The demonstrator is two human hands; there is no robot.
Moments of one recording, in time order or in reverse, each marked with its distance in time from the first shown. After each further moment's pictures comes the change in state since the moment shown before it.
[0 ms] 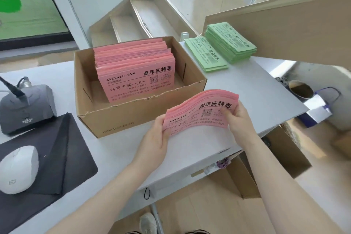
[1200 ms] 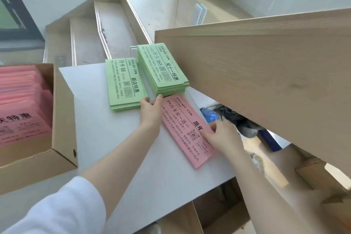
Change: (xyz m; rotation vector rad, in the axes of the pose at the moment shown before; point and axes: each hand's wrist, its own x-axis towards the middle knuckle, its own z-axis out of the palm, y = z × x) left_hand 0.306 0.105 0.237 -0.561 0.306 -0.627; right_hand 0.206 0.028 -0.229 -1.085 -0.027 0.141
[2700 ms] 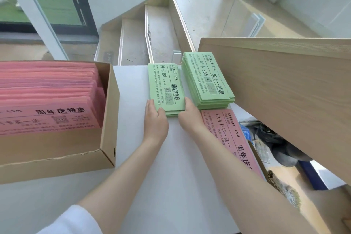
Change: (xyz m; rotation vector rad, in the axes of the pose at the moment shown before) left_hand 0.035 -0.022 -0.078 0.216 0.235 0.221; right_hand 0.035 -0.188 0.048 0.576 -0.274 -0.275
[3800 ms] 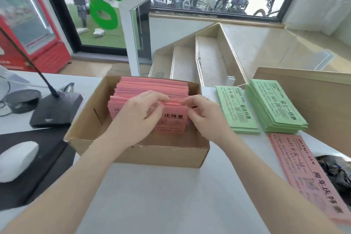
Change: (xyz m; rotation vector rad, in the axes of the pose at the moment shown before) left_hand -0.057 0.056 -0.287 0.493 -0.010 0.640; right_hand -0.093 -0.144 0.088 -0.077 -0.104 -0.699
